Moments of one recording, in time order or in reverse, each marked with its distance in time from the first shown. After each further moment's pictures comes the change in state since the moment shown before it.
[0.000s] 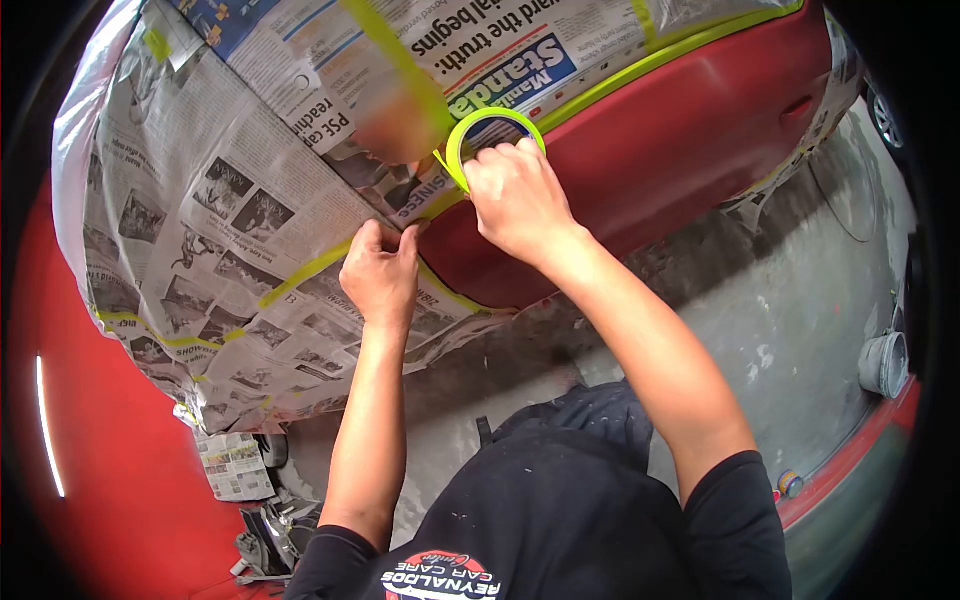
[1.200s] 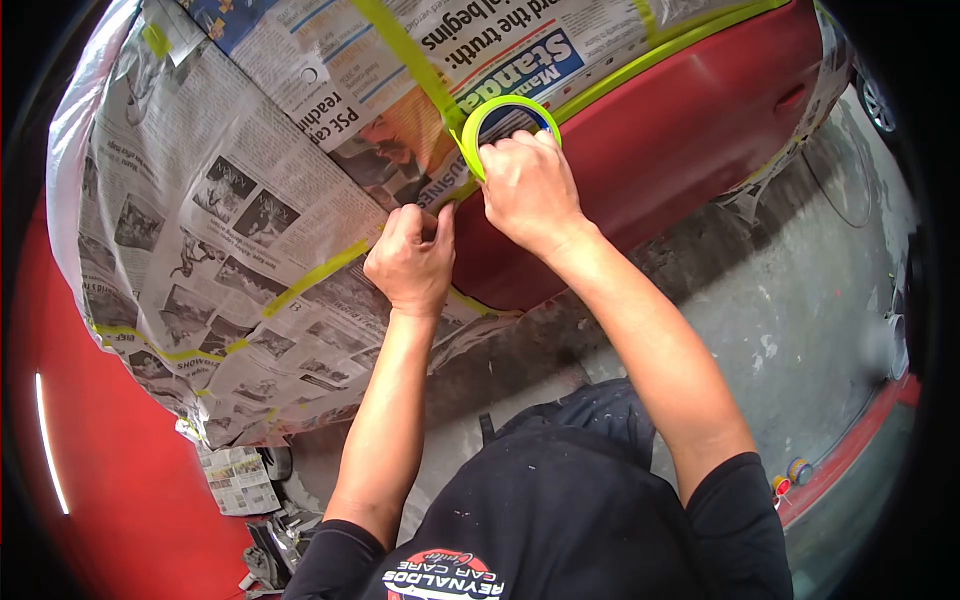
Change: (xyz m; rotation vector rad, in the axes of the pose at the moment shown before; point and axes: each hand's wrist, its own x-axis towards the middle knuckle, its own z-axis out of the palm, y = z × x) left_hand 0.005 0.002 0.027 -0.019 0.127 0.290; right_hand 0.005 -0.004 0.006 0.002 0.119 0.090
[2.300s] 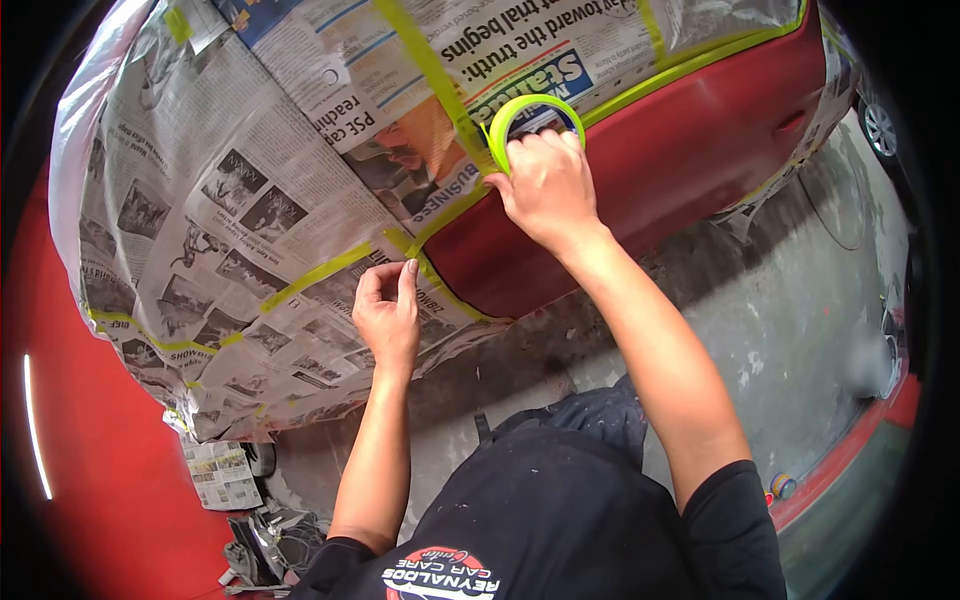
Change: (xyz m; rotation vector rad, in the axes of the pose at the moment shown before) left_hand -0.053 -0.029 -0.035 -0.470 -0.068 -0.544; right_hand 0.006 0.015 -0.010 -0.077 -0.038 0.021
